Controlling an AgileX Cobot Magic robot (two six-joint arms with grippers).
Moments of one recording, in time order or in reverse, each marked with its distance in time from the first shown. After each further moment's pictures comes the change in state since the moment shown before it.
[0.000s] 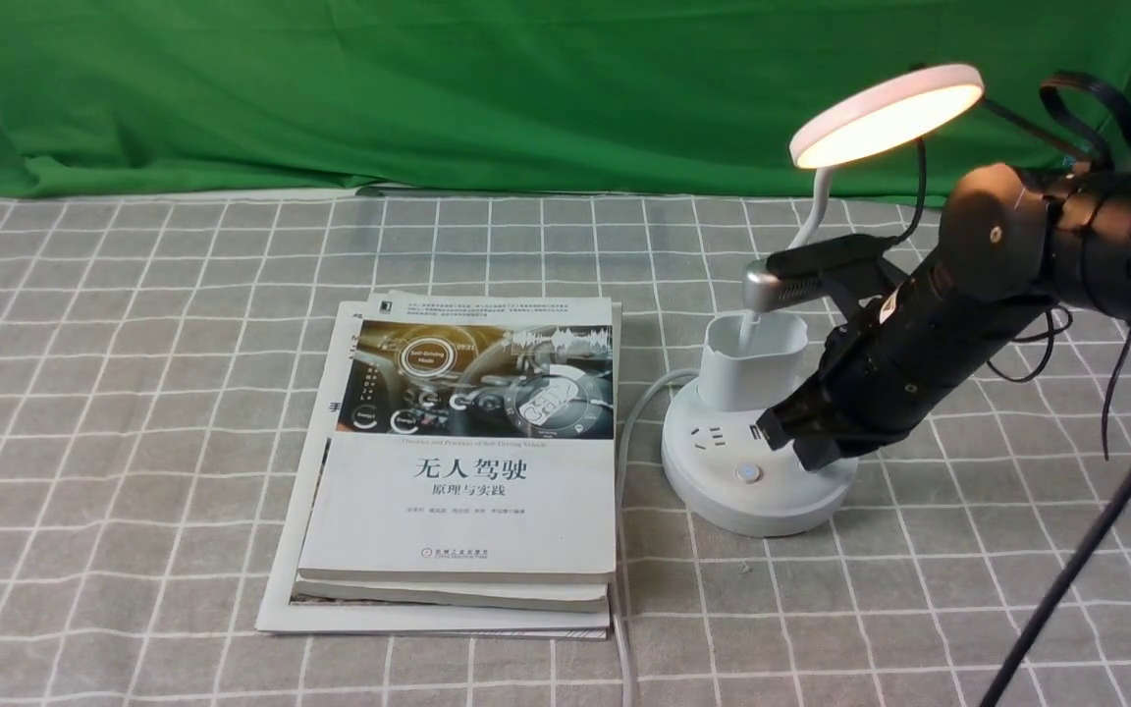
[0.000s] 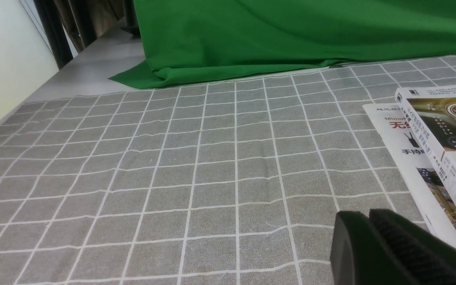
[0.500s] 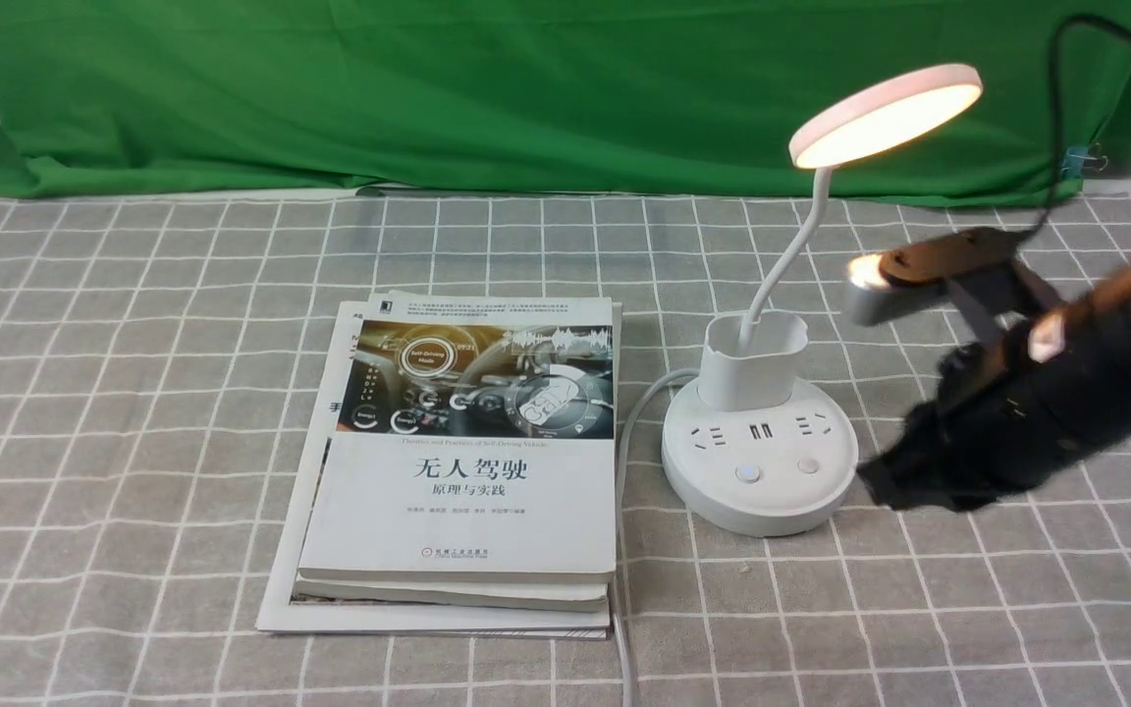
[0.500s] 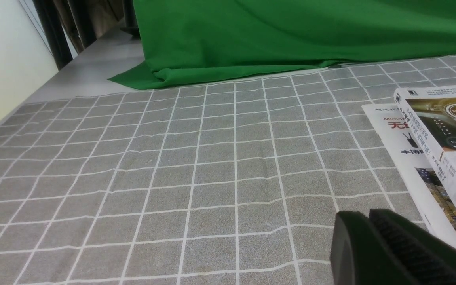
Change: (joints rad) right arm 0.008 -0.454 0.332 -0.001 0.010 0.049; left arm 0.000 0.000 0.000 0.000 0.000 0.000
